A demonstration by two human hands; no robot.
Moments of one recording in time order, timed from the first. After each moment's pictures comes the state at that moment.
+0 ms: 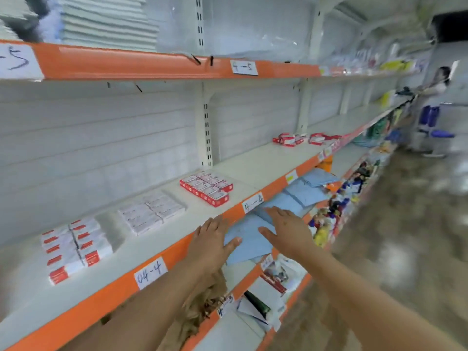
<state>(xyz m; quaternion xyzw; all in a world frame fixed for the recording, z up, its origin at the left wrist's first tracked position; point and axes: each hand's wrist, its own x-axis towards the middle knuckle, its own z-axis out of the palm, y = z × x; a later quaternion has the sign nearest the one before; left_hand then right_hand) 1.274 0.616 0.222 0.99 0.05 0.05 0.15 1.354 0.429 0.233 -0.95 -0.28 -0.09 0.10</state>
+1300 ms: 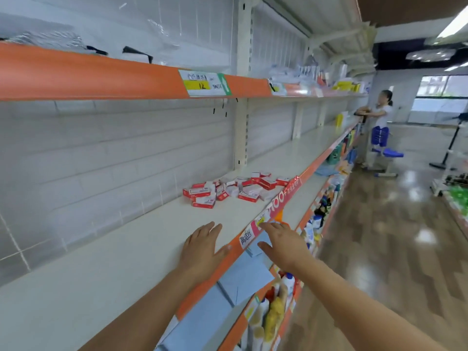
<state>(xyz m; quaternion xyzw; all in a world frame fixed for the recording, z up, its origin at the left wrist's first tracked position) 1.852 0.438 0.223 0.98 -0.01 0.09 0.16 1.896 0.233 0.241 -0.97 -0.21 -0.07 0.09</state>
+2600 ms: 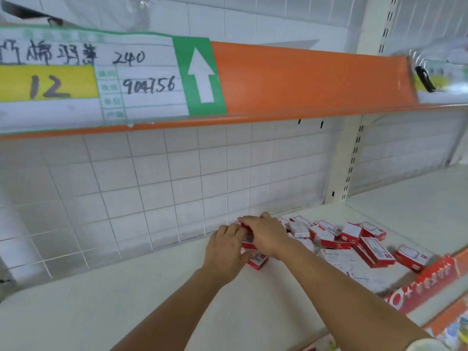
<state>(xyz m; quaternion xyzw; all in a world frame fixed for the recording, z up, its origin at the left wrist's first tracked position) 2.049 0.506 0.226 0.96 0.16 0.23 0.07 2.159 0.427 0.263 -0.85 -0.51 0.00 0.10</state>
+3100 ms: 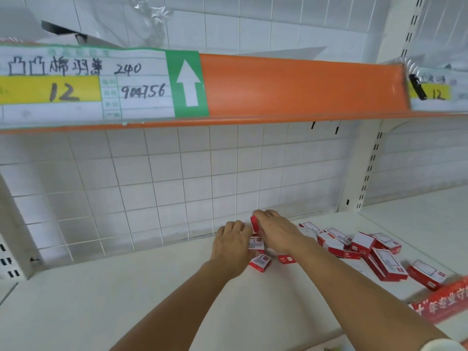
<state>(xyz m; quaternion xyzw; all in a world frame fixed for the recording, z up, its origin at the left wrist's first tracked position) 2.056 0.503 0.232 0.96 0.22 0.19 -0.01 2.175 0.419 0.270 -0.81 -0.57 -0.04 0.10</state>
